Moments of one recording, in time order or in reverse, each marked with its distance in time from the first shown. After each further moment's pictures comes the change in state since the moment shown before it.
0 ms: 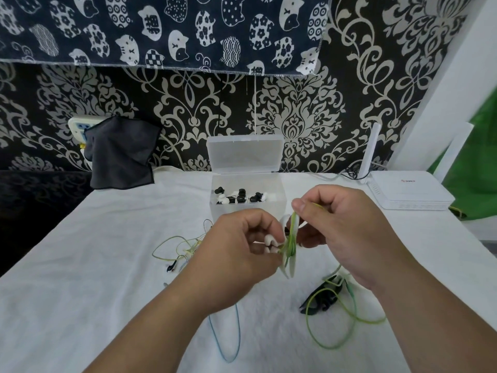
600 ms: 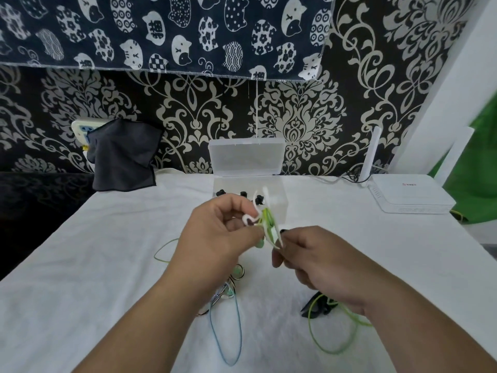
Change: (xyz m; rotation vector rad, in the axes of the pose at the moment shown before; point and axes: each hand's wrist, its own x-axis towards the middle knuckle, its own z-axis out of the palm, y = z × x) left_hand 0.005 0.006 -0.013 -0.182 0.260 0.060; right_hand -0.007 0.017 0.014 -0.185 -0.376 0.212
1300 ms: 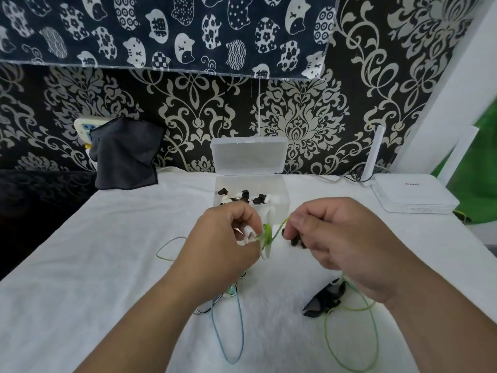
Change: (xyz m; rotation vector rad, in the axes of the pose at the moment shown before) left_hand -0.001 -0.005 -0.007 0.606 -0.031 0.111; right_hand -0.014 -0.022 -0.016 0.201 0.111 -0.176
